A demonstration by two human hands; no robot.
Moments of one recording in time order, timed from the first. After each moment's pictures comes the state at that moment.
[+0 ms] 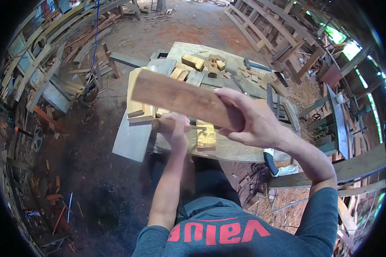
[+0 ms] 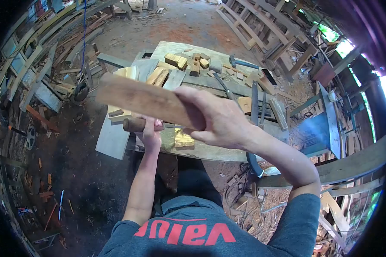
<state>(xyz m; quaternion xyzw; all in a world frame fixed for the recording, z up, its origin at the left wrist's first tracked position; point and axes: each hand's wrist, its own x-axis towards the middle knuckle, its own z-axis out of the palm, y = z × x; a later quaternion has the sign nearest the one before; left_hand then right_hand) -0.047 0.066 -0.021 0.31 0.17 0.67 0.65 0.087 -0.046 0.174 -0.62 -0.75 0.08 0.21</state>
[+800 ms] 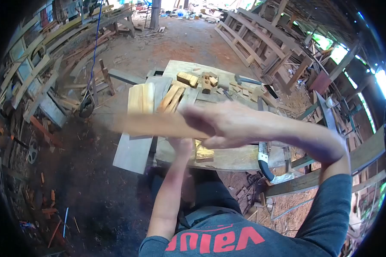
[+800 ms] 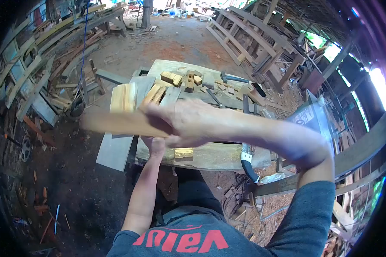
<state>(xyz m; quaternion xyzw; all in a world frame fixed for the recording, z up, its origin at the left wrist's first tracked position) -0.028 0.086 -0.027 0.52 0.22 0.76 0.32 0.026 -0.007 0.238 -0.61 -0.77 0.18 0.01</state>
